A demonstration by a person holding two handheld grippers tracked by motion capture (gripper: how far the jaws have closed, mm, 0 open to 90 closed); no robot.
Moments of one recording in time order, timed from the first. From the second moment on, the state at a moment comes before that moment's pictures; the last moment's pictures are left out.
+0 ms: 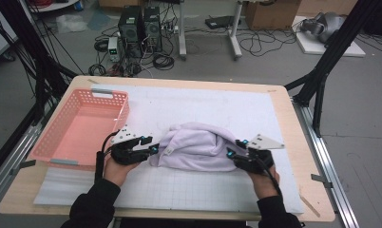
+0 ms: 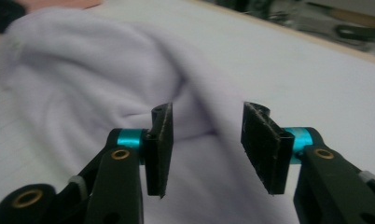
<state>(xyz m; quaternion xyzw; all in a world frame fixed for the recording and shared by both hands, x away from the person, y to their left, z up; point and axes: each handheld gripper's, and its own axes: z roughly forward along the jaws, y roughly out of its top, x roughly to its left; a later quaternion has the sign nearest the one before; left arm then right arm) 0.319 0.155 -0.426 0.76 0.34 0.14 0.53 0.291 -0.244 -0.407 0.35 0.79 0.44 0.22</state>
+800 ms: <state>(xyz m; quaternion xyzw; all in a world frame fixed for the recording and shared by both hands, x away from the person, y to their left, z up) 0.325 0.145 -0.434 0.80 0.33 0.15 0.48 0.304 -0.243 -0.414 0.36 0.81 0.38 0.24</state>
